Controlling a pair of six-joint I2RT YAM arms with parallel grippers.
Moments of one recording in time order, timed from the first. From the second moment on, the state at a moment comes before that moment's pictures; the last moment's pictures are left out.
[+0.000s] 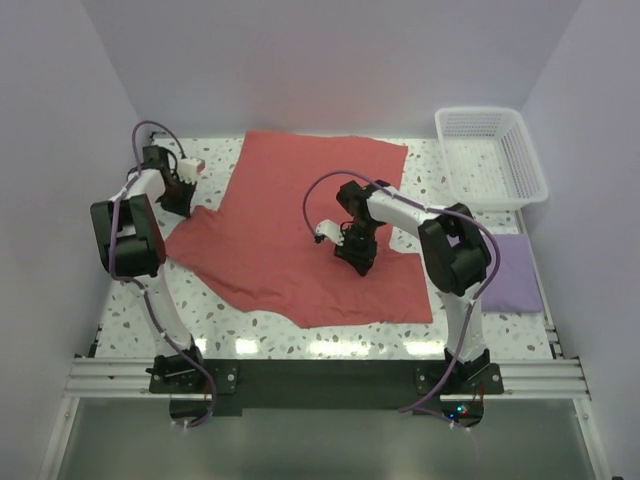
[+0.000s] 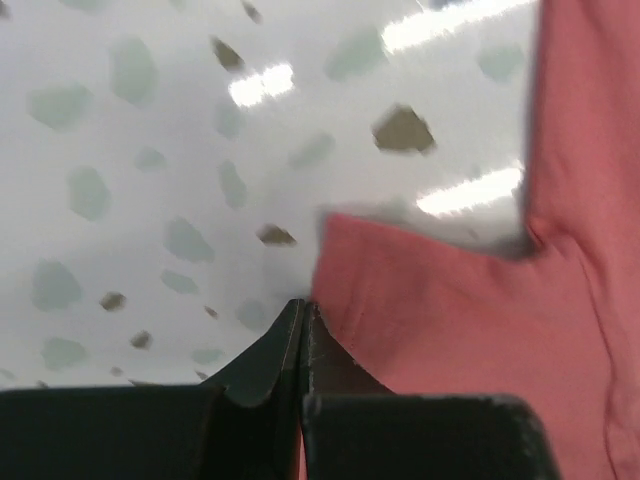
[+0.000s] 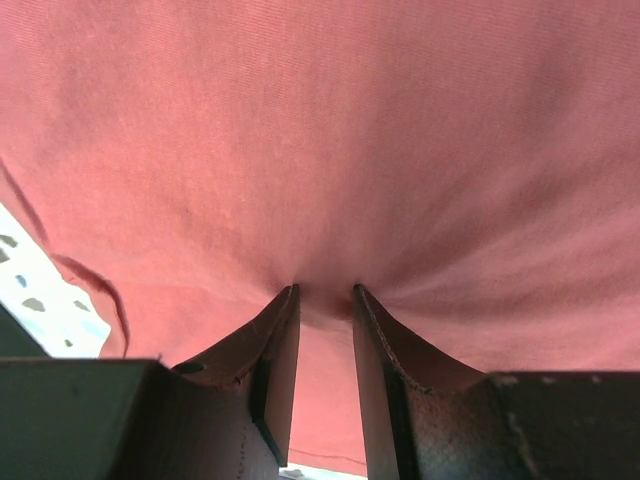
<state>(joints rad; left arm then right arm) 0.24 2.08 1.51 -0.59 0.20 0.50 0.57 2.09 1.54 -1.07 -0.29 -0.81</state>
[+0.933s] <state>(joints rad) 0.13 1.82 1.19 -0.70 0.14 0.31 0.52 2.12 1.71 -1.17 -0.26 -0.77</state>
